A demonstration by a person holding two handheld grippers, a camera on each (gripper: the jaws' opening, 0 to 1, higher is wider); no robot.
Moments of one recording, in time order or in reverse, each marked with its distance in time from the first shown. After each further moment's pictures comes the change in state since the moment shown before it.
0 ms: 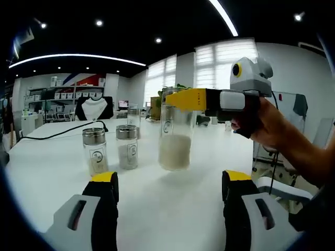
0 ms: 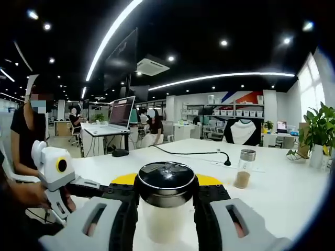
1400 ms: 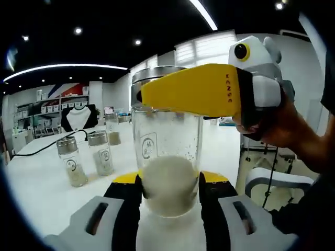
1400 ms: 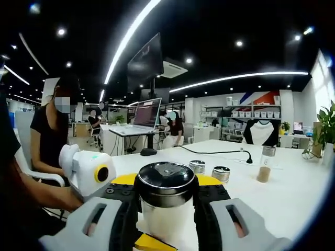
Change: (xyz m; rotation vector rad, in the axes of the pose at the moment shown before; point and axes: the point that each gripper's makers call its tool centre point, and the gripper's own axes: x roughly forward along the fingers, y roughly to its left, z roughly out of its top) left arm 0.011 -0.044 -0.002 0.134 -0.016 -0.120; right arm -0.030 0.068 -0.008 0.002 -0.024 0.159
